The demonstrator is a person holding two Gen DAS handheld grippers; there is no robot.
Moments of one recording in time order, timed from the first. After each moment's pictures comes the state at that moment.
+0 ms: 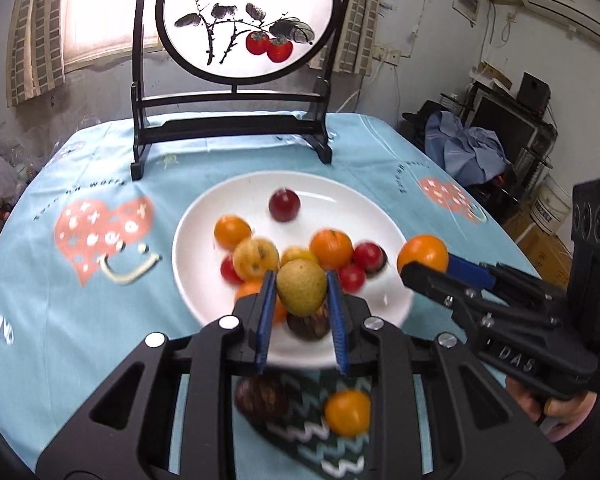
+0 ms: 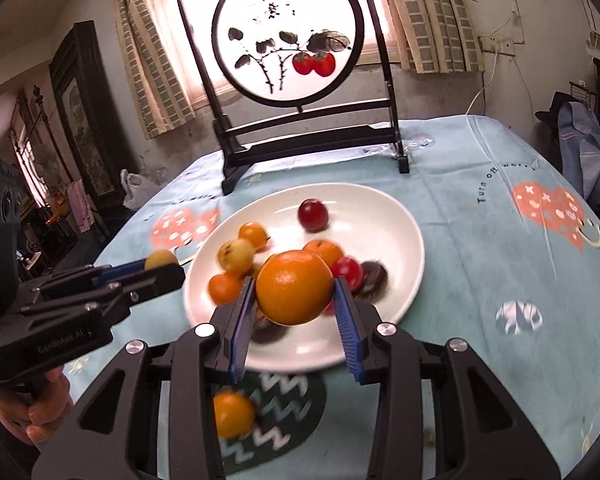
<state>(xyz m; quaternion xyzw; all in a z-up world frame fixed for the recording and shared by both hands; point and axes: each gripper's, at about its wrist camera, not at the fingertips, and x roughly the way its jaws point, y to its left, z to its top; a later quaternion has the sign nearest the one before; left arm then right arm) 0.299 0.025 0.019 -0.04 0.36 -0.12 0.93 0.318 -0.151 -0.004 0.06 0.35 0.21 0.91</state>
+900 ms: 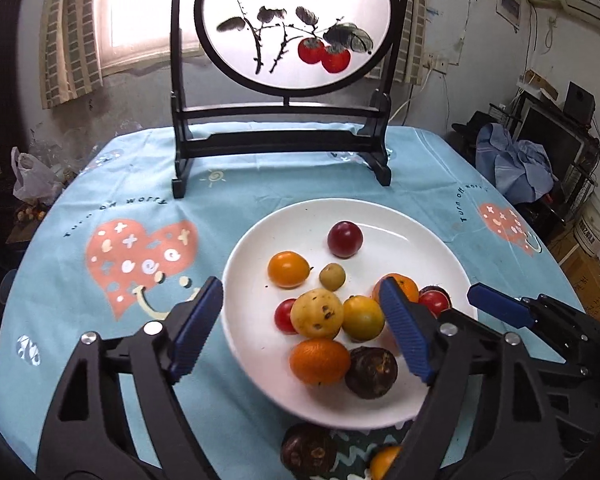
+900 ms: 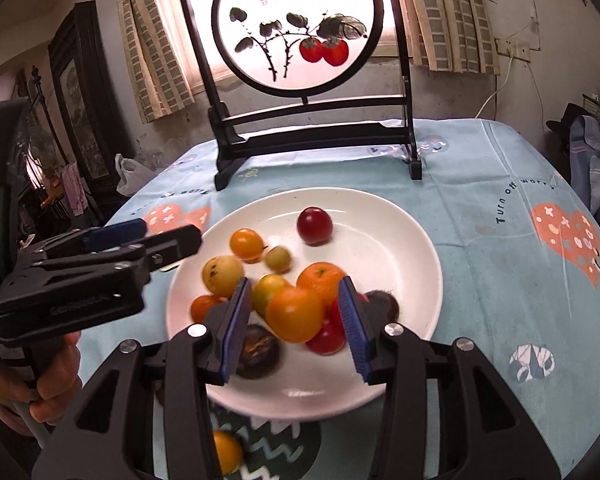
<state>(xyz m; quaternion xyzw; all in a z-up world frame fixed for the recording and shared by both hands) 0.328 0.046 0.022 -0.03 0.35 -0.03 0.94 0.324 -0.131 -0.001 0.02 0.35 0.23 0.91</state>
